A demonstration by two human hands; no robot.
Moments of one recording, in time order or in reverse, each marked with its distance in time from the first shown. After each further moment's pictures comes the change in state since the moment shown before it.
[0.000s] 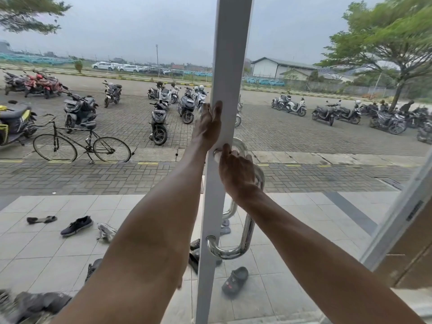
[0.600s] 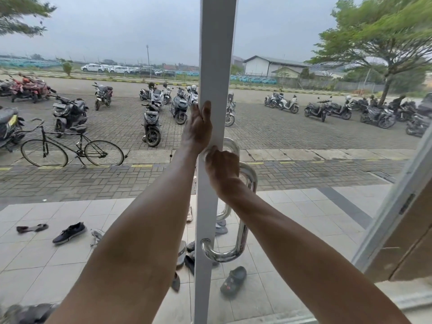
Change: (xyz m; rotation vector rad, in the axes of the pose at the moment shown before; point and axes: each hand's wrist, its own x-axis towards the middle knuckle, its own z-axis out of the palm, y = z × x) left_hand 0.010 -0.009 0.012 0.045 0.064 0.032; right_hand 0.018 -0.010 -0.002 -0.098 -0.088 -0.055
